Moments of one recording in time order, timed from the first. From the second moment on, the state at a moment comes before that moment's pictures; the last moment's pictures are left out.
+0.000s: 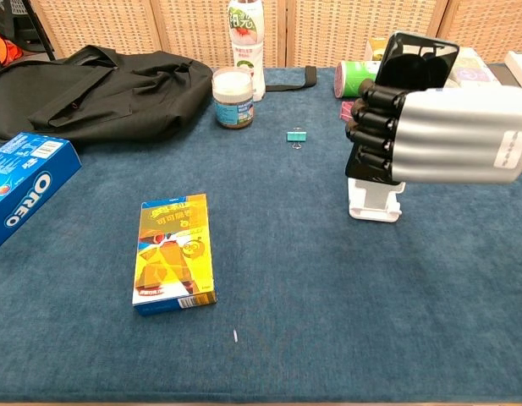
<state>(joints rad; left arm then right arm) 0.02 -0.97 0.06 -1.86 1.65 1.55 0.00 0.76 -1.46 0.01 -0.98 -2.27 1.31 -0.93</state>
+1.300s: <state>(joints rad) 0.01 -0.94 0.08 -1.86 1.67 1.53 -0.05 0.76 -1.50 -0.07 -0.99 -2.20 1.20 -1.07</state>
